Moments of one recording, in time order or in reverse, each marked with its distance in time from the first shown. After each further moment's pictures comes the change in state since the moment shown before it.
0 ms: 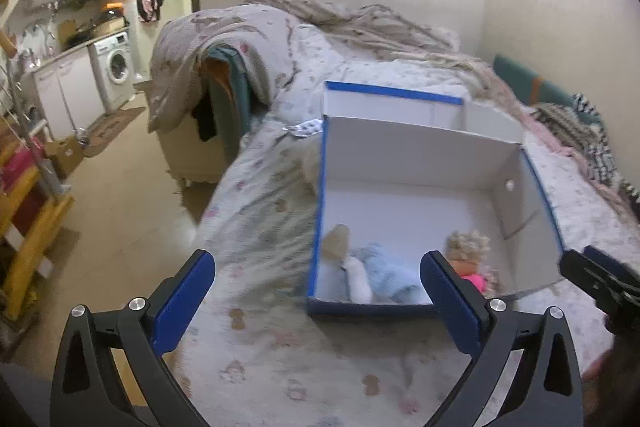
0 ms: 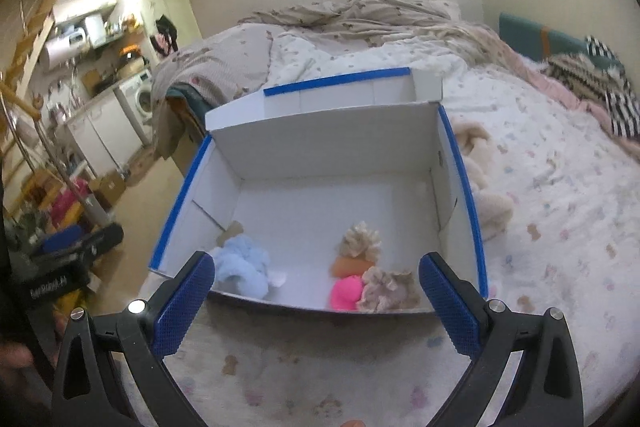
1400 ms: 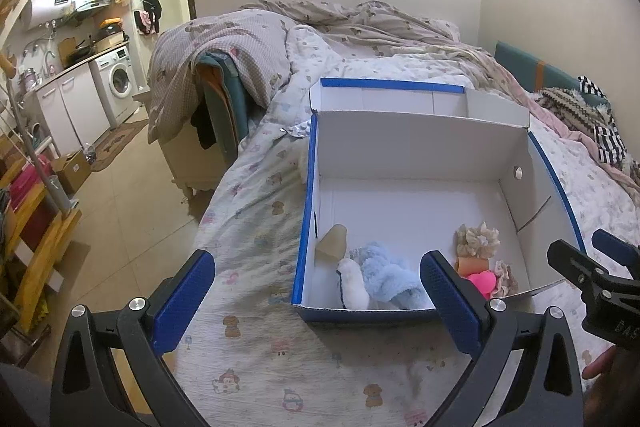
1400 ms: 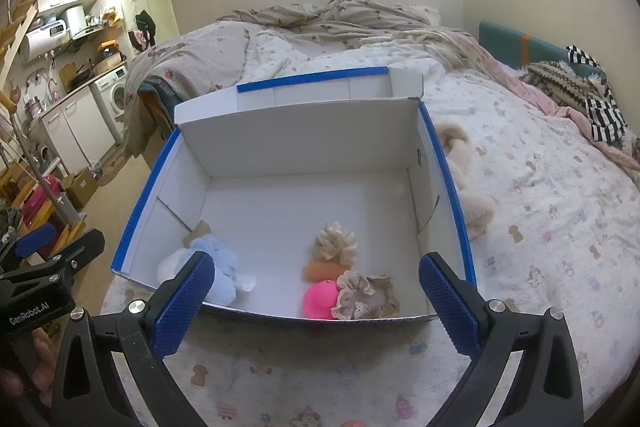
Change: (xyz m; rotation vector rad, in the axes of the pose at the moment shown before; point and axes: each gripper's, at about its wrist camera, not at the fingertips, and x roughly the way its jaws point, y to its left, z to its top) left arm 0.025 -0.025 -0.003 0.067 -0.004 0.063; right arm 0.019 0.005 -0.002 -0.037 -0.014 -0.129
